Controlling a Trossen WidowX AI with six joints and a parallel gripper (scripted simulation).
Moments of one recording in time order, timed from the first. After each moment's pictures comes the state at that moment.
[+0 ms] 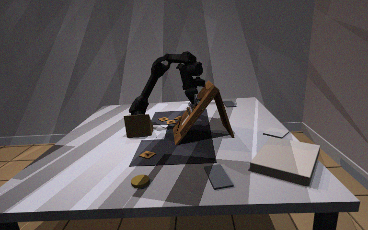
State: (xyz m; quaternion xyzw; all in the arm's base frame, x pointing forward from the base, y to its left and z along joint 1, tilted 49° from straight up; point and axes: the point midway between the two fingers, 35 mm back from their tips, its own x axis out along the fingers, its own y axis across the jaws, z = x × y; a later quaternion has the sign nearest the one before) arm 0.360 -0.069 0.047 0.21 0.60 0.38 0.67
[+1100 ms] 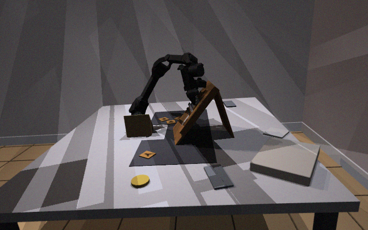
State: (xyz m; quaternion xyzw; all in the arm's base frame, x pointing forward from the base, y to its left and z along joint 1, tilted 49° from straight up) arm 0.367 -0.065 0.042 0.21 0.60 0.38 0.68
